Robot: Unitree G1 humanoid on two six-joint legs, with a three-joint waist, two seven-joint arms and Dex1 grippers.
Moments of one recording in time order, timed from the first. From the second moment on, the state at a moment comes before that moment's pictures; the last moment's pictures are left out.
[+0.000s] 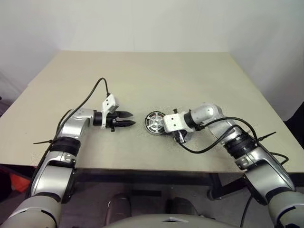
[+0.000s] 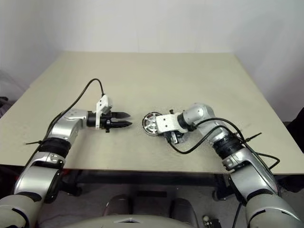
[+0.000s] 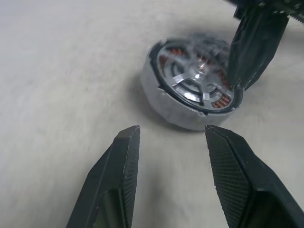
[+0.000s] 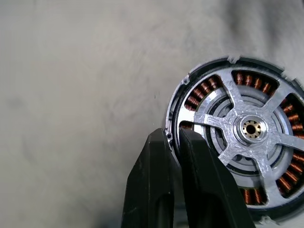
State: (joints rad) left arm -0.64 0.48 -0.07 0.65 -0.18 0.12 -1.30; right arm -0.75 -0.55 0.54 0.34 -0.24 -0.16 1.26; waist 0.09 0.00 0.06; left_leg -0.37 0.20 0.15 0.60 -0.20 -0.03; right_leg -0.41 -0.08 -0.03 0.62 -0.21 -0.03
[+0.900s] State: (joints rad) left arm -0.56 0.49 -0.07 0.52 -0.21 0.20 -1.26; right arm -0.92 -0.43 0.60 0.59 -0.42 -0.48 1.20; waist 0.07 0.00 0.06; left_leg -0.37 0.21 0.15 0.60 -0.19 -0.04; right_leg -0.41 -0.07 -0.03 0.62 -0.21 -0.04
